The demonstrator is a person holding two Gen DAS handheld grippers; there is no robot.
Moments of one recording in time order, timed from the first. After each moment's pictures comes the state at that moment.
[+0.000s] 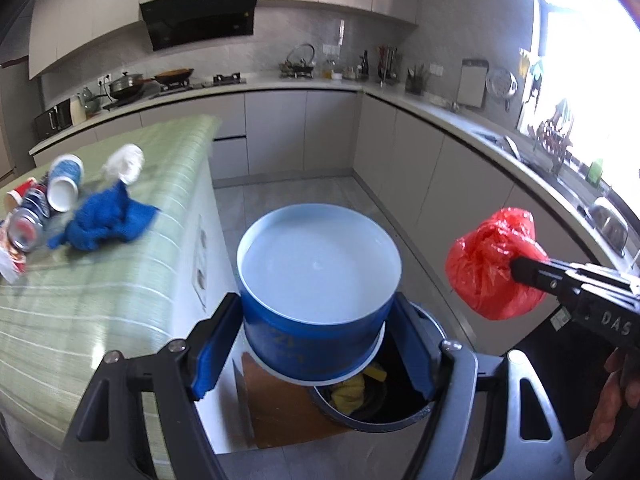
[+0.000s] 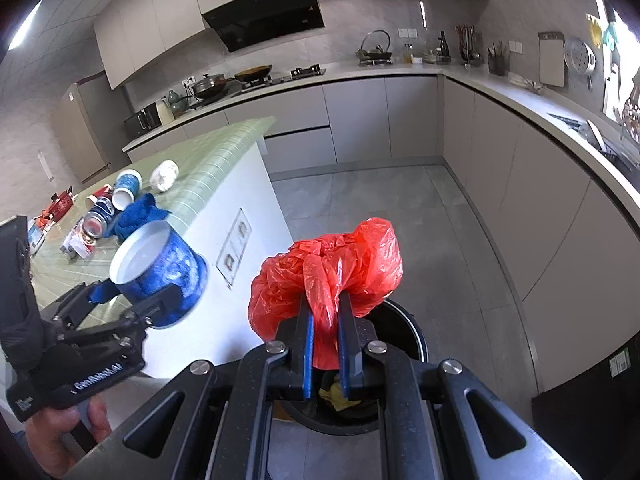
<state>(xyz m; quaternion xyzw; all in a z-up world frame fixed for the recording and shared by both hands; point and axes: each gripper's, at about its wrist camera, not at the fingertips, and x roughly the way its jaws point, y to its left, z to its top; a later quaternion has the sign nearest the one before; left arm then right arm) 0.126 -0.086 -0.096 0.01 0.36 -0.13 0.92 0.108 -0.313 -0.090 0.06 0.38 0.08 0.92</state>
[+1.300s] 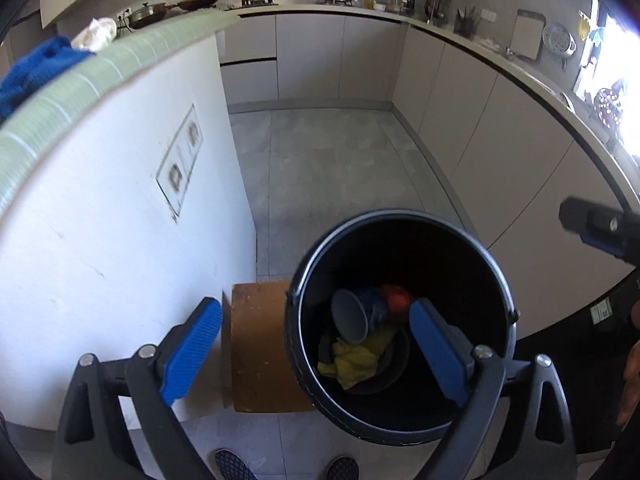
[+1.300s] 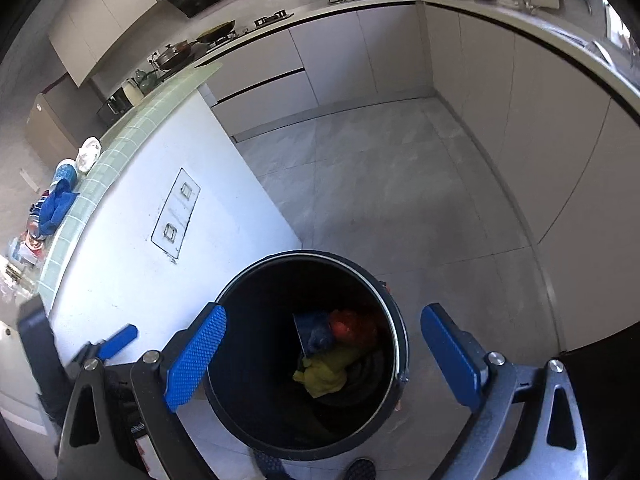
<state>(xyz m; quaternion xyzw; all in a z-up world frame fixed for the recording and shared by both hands) 0.134 -0.135 -0.193 0.00 0.46 -0.05 0.89 0.189 -0.379 -0.202 0.11 0.47 0.07 0.87</state>
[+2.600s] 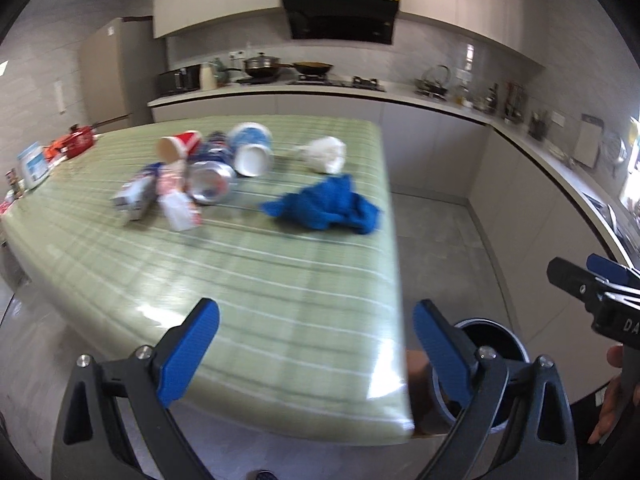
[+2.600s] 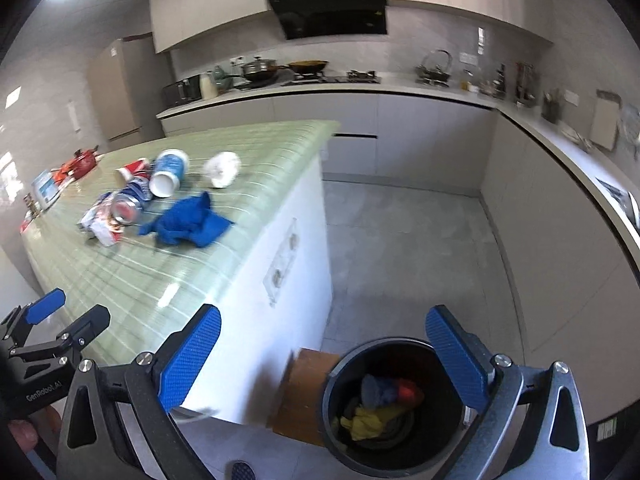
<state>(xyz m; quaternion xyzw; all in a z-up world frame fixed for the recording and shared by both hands) 0.079 0.068 -0.057 -0.06 0.35 0.10 0.93 0.151 -0.182 -0.059 -0.03 0.36 0.15 0.92</state>
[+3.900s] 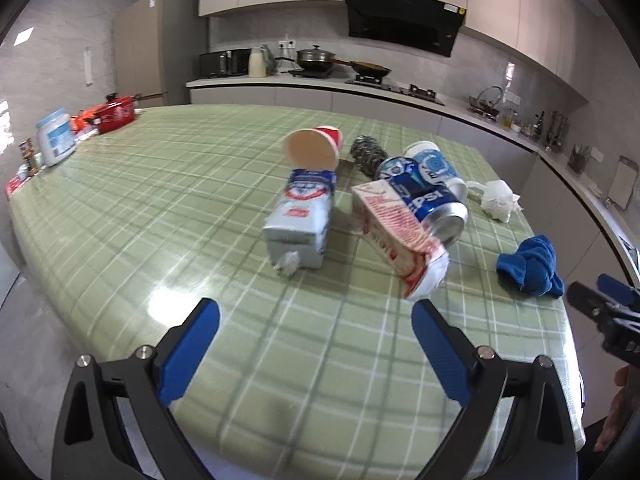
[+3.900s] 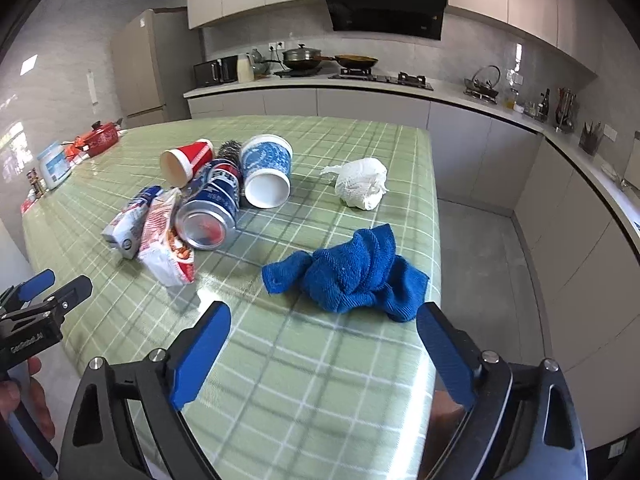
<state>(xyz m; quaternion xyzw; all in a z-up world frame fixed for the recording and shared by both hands) 0.129 0.294 -0.084 -0.09 0.35 0.11 0.92 0.201 0.050 -0.084 -0.07 0.37 0.16 0.91</state>
